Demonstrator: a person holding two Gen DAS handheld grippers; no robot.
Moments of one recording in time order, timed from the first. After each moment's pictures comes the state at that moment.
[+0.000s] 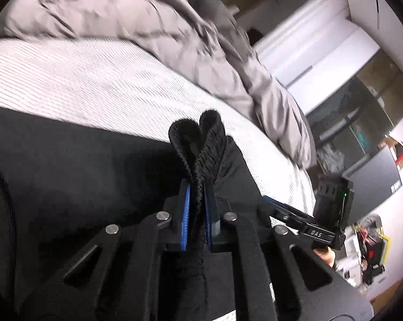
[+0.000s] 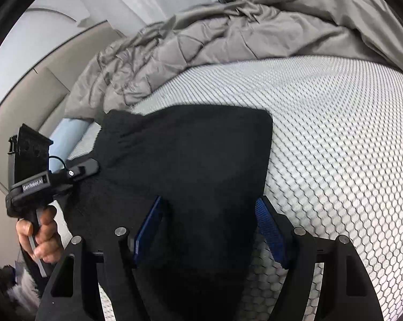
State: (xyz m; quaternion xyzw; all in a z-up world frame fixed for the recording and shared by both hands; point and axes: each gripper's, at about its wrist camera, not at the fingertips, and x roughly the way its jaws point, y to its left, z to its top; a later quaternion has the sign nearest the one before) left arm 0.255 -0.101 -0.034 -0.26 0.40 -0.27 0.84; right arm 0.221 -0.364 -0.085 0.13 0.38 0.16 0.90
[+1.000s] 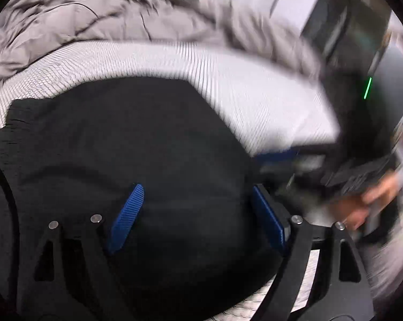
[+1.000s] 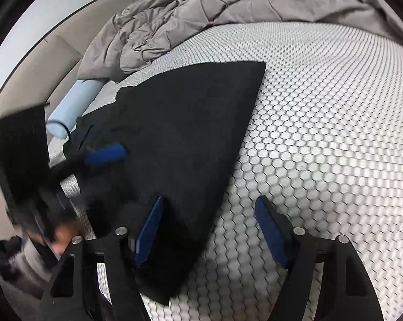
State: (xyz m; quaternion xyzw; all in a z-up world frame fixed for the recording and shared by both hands) left arm 0.189 -0.253 -0.062 0.02 0.43 -0.30 0.85; right arm 0.195 -0.356 -0.116 0.10 0.47 0.21 0.85
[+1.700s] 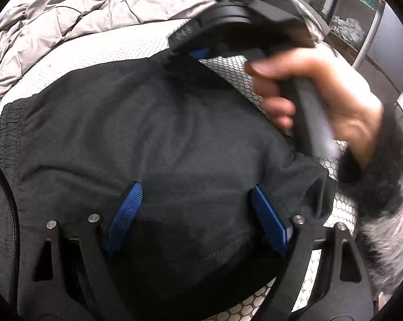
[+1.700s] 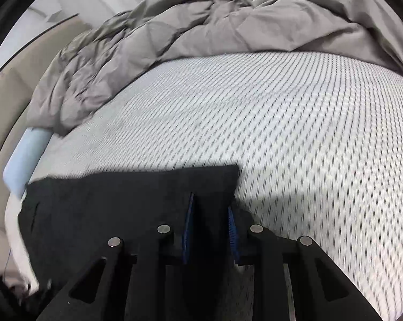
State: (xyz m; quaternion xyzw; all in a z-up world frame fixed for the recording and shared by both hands) left arm 0.168 -0.256 -0.075 0.08 0.45 -0.30 0.83; right arm 0.336 -0.339 -0.105 0.12 0.42 0.06 0.90
